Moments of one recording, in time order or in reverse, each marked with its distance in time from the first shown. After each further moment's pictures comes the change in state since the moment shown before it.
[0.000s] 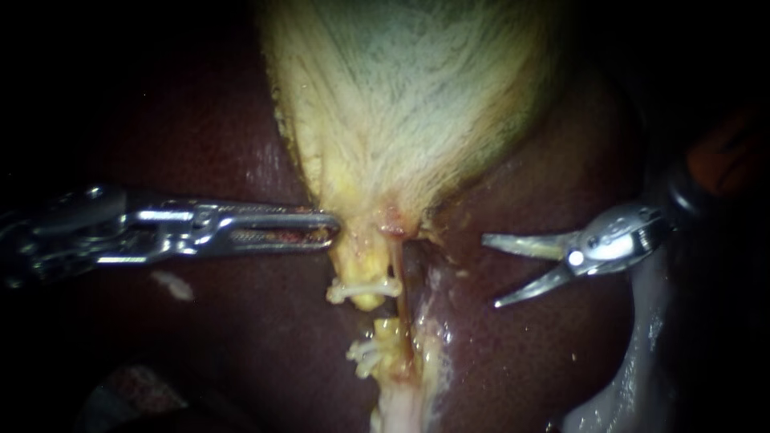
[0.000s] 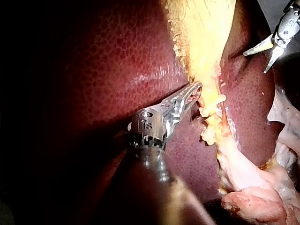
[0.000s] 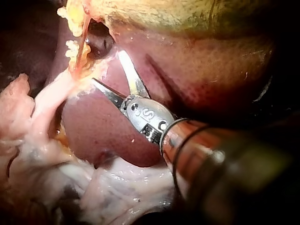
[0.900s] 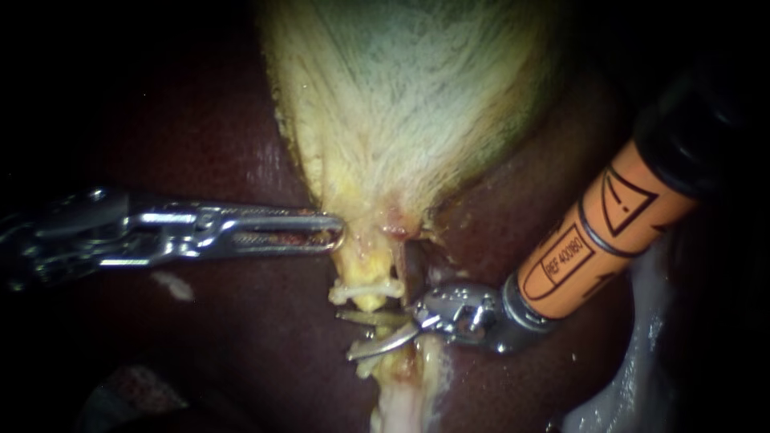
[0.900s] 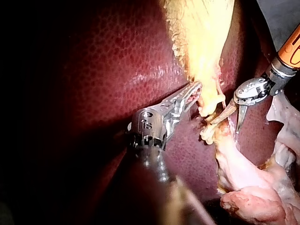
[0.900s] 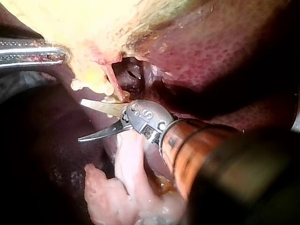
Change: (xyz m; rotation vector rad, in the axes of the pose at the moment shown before) right arm -0.003 -0.011 0.018 0.492 0.031 0.501; left arm 0.000 0.000 0.000 -0.001 0.000 0.000
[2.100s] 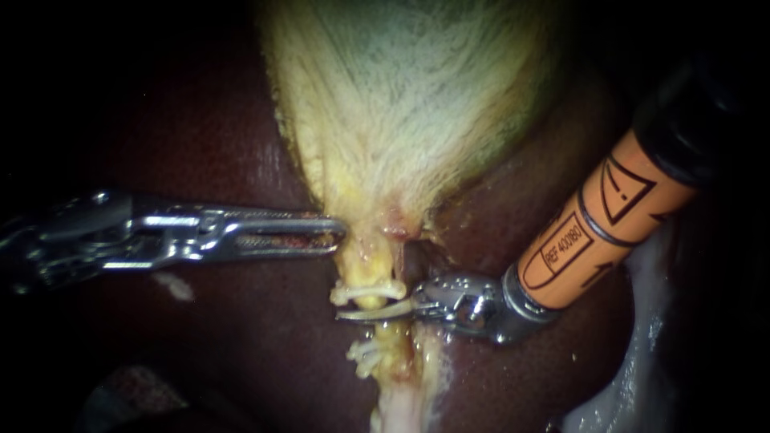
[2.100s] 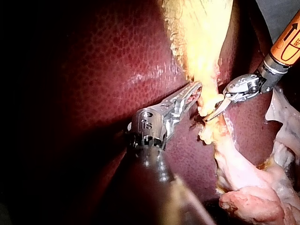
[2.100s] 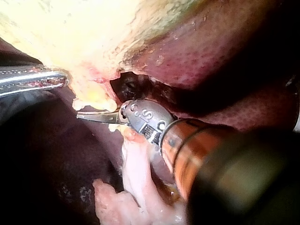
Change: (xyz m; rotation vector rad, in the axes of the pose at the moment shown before) right arm 0.000 0.003 0.001 -0.011 0.006 0.122; left arm 0.000 0.000 0.000 -0.003 -0.002 0.001
